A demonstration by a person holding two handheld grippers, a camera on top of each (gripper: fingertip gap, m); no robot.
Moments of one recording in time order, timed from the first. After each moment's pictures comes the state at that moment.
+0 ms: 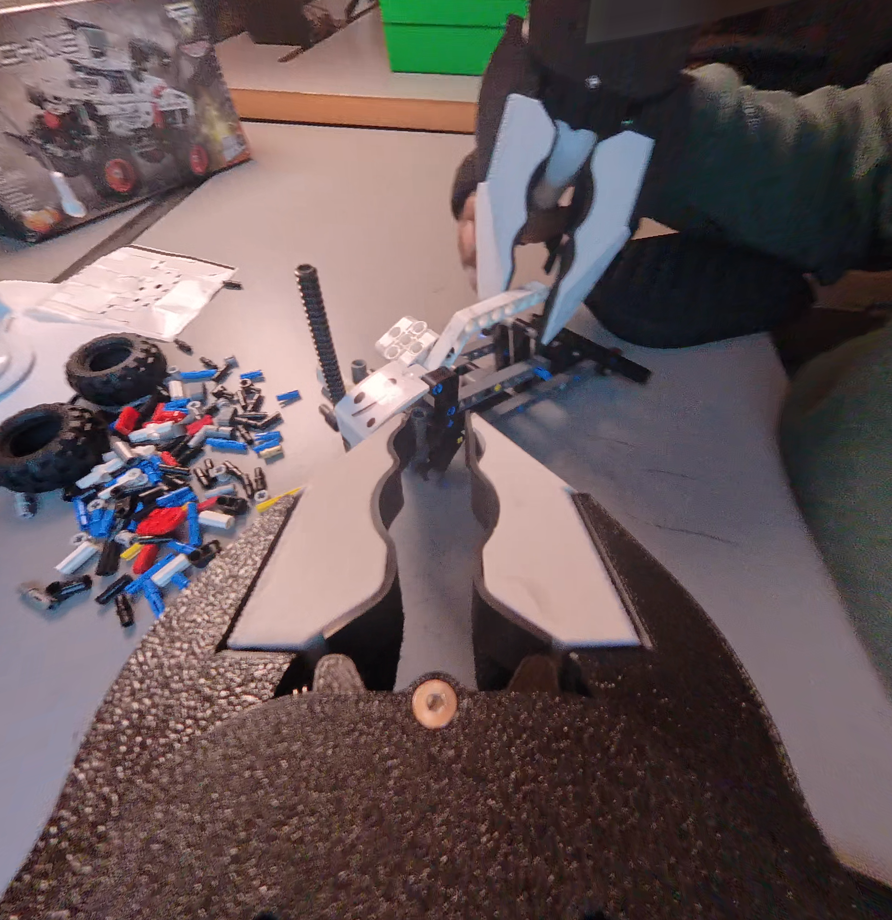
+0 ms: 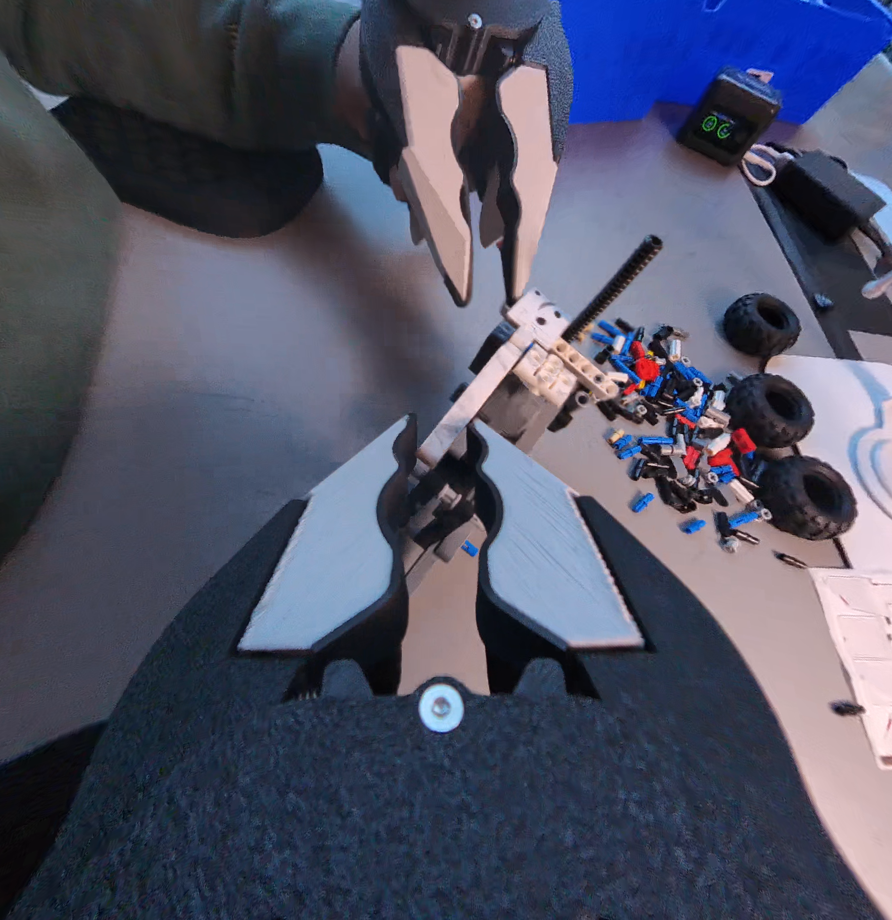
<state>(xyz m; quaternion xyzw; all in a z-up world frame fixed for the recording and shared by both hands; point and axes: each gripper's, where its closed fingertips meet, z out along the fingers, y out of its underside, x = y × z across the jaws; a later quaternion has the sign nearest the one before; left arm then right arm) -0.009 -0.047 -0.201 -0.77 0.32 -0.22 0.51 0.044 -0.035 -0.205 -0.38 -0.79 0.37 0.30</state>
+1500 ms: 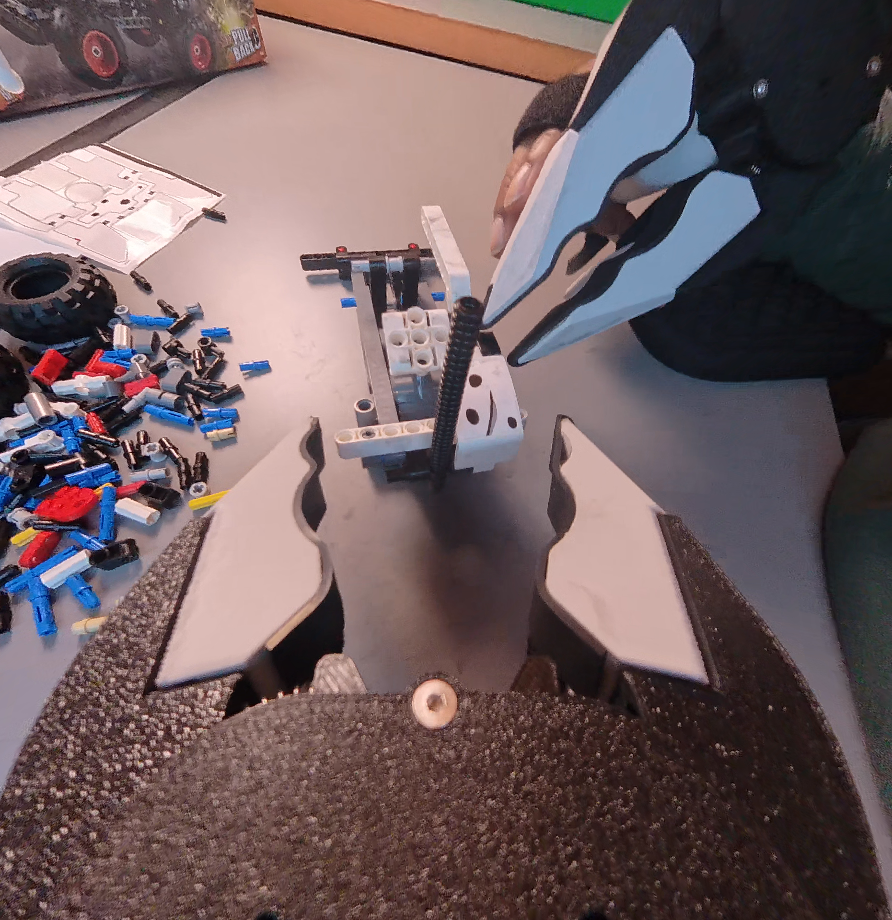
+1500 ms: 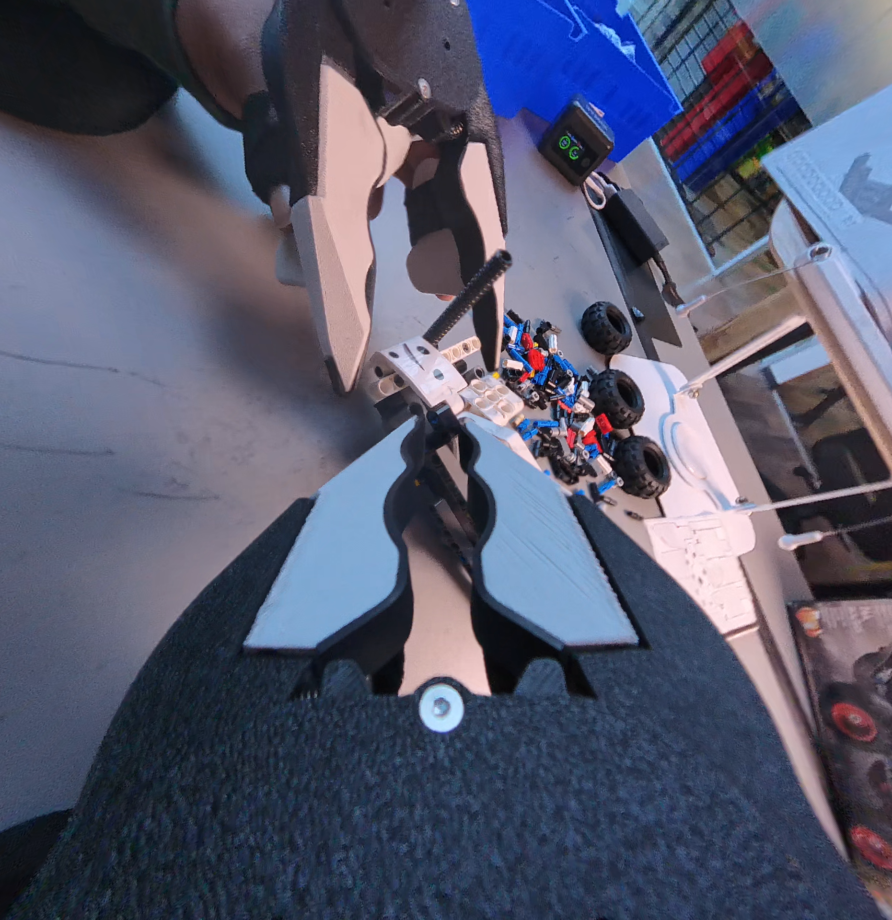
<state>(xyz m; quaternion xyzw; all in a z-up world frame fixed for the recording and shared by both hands) 0.019 -0.025 -0.228 -0.82 0.25 -0.21 0.48 0.039 -0.021 -0.206 -0.36 -0.77 0.25 0.46</state>
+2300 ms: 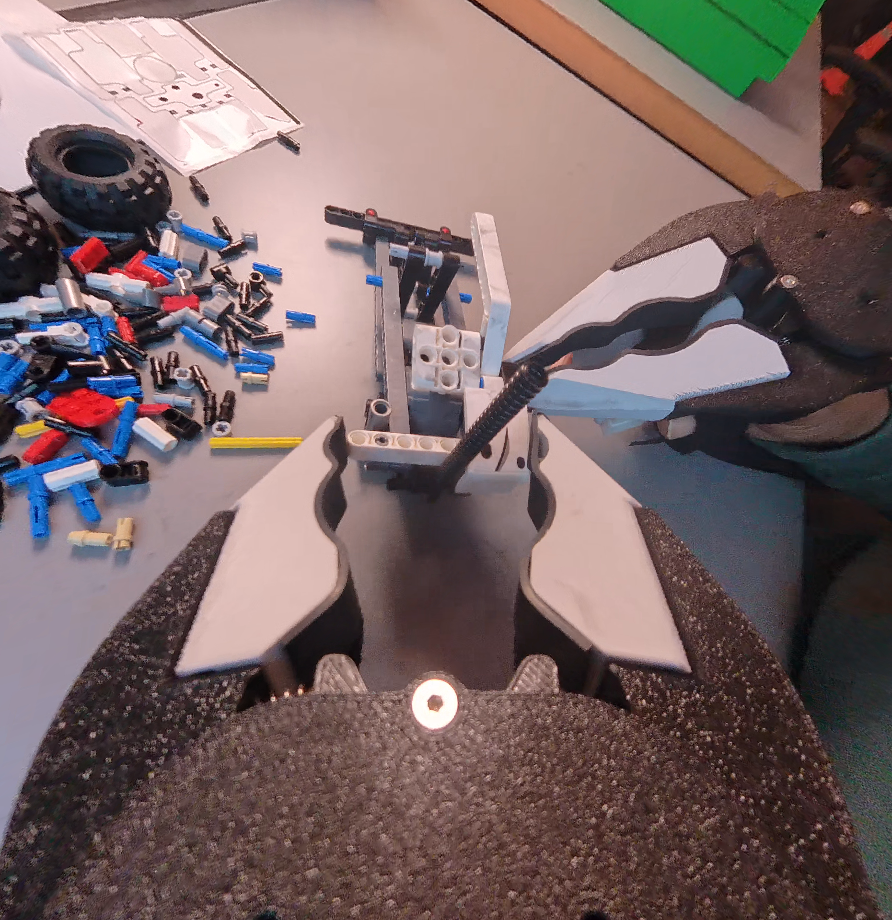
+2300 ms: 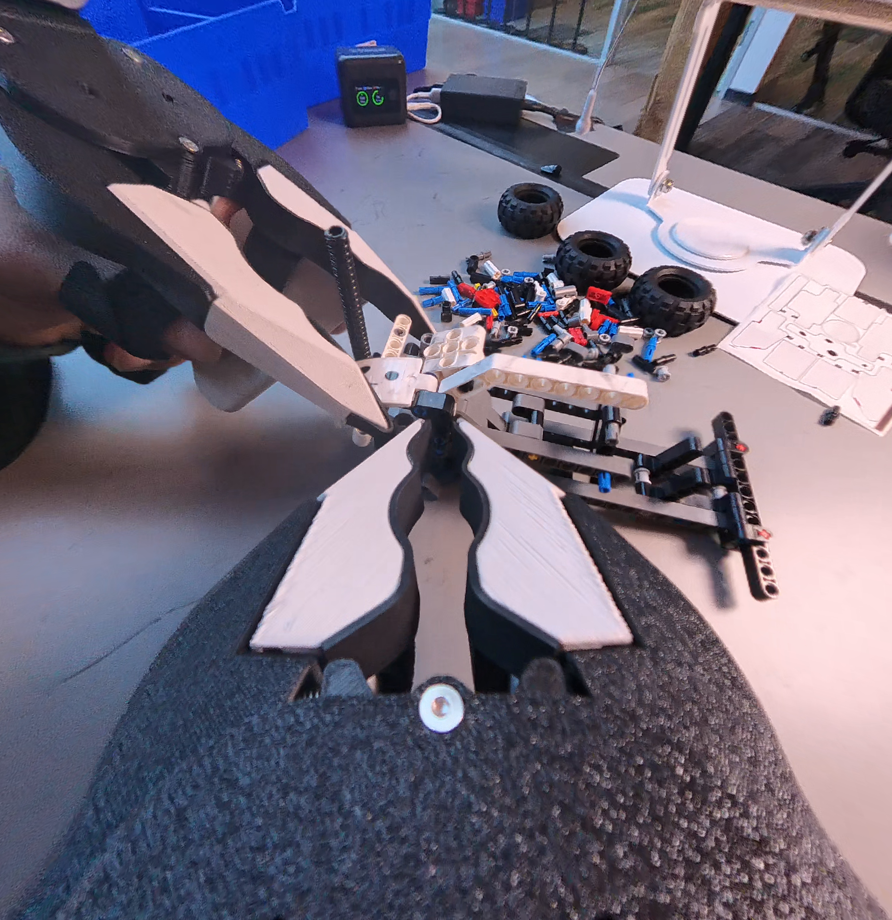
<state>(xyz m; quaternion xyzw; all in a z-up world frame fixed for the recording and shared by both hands) 0.002 -0.014 -0.227 -0.86 0.12 -0.23 0.44 0.019 -0.008 -0.220 -0.64 -0.54 0.34 0.43</state>
